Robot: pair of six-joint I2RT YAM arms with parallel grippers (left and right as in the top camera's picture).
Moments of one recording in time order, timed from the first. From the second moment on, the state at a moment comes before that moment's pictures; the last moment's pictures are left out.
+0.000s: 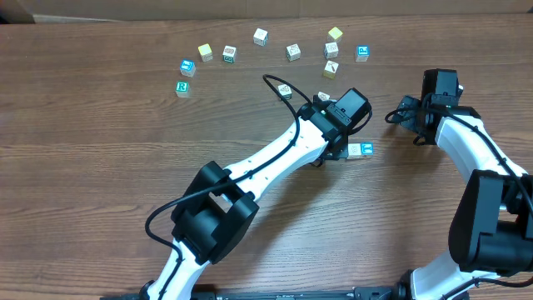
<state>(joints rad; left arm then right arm) -0.83 2.19 1.82 -0.91 -0.09 -0.79 -0.12 1.80 1.14 -0.45 0.25 0.38</state>
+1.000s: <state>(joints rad) -0.85 2.19 1.82 -0.88 -0.09 -0.79 -0.12 1.80 1.14 -0.46 0.25 0.38</state>
